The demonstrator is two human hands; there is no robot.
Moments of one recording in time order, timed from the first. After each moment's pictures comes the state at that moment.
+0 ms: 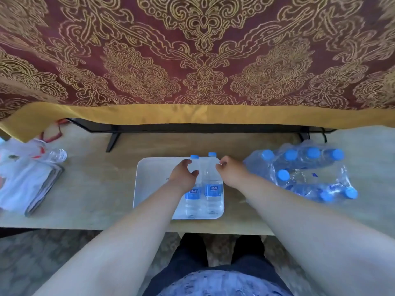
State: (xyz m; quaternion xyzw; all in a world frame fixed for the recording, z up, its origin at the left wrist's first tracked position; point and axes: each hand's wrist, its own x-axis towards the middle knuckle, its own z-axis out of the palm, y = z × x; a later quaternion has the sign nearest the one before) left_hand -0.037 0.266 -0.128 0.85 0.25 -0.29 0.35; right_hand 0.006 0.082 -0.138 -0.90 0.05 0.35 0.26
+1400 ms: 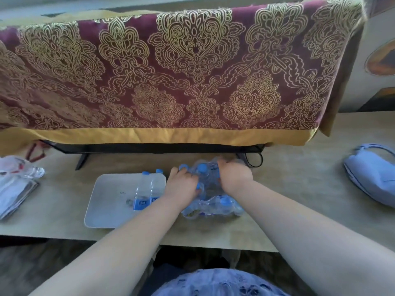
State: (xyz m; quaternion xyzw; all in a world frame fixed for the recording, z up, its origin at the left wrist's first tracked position) left_hand -0.032 0.012 -0.028 0.98 -0.11 -0.13 -0.06; right_hand 0.028 -0.164 -0.030 -0.97 -0.15 0.21 0.00
